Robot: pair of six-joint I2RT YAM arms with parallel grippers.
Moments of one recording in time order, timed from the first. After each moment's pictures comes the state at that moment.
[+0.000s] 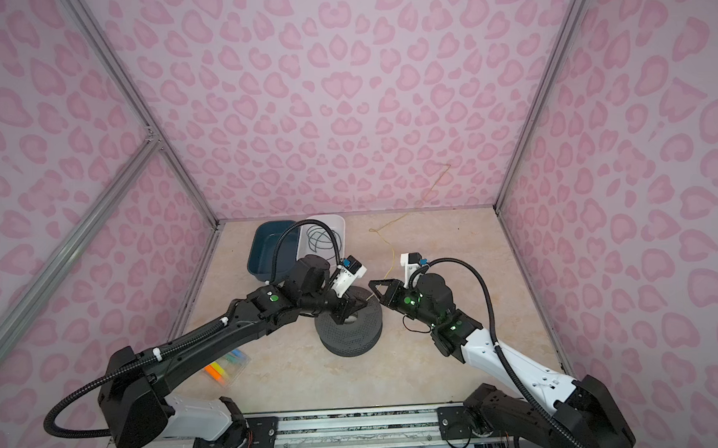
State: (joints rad) left arm -0.82 1.42 1.12 -0.39 0.38 -0.14; right arm 0.60 1.06 0.58 0.25 -0.27 1.09
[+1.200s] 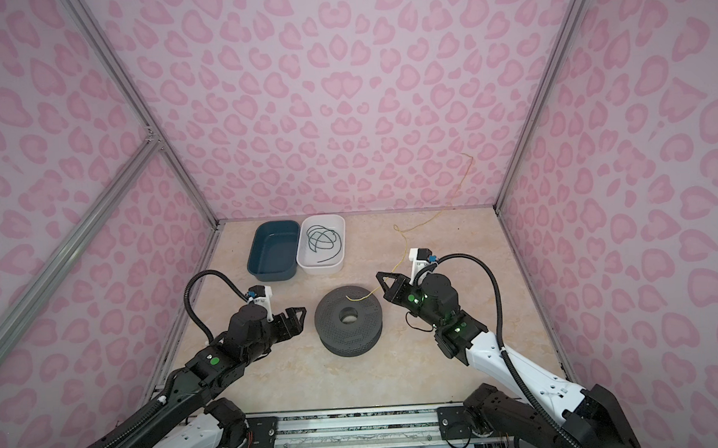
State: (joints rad) left arm -0.60 0.78 0.50 -0.32 -0.16 -0.74; right arm 0.60 1.02 0.59 0.25 -0.15 1.00
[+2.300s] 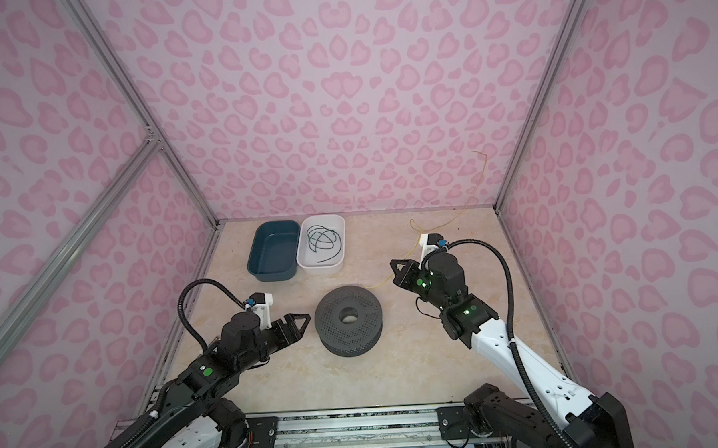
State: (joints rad) left arm -0.59 0.66 0.43 -0.29 0.07 -0.91; right arm 0.48 1.05 0.78 -0.04 -0.15 0.90
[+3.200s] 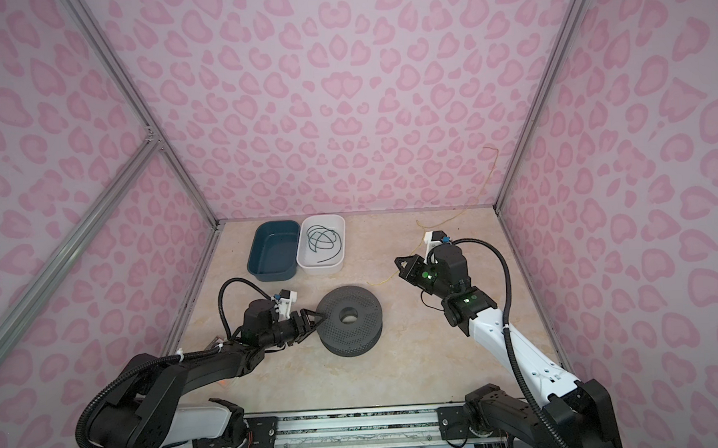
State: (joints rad) left arm -0.38 1.36 0.31 0.52 0.62 -0.96; right arm 0.35 1.12 0.79 -0.04 -0.29 0.92
